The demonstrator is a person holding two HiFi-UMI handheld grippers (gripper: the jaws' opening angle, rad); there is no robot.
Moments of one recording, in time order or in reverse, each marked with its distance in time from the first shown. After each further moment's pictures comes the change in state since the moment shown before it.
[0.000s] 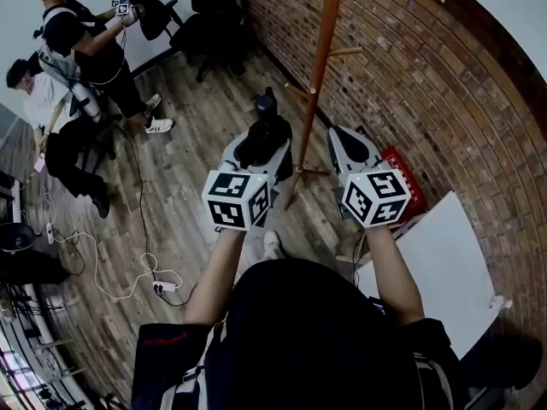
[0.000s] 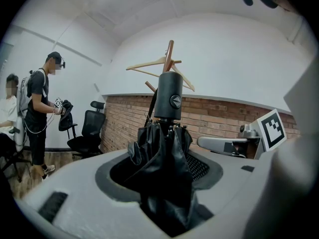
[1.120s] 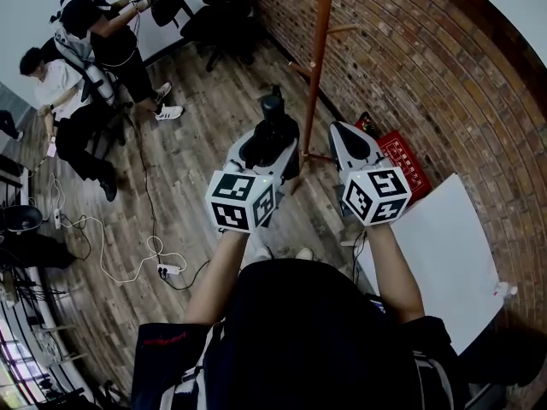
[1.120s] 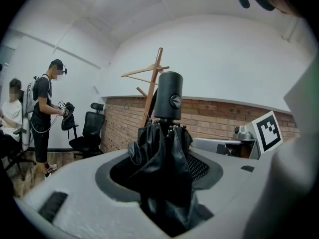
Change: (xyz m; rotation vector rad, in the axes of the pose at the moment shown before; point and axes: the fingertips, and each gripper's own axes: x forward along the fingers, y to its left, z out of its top) left arm -0.069 -0.059 -0.017 0.015 -0.003 -0.002; right arm -0.068 0.041 -0.012 0.004 -0.022 0.027
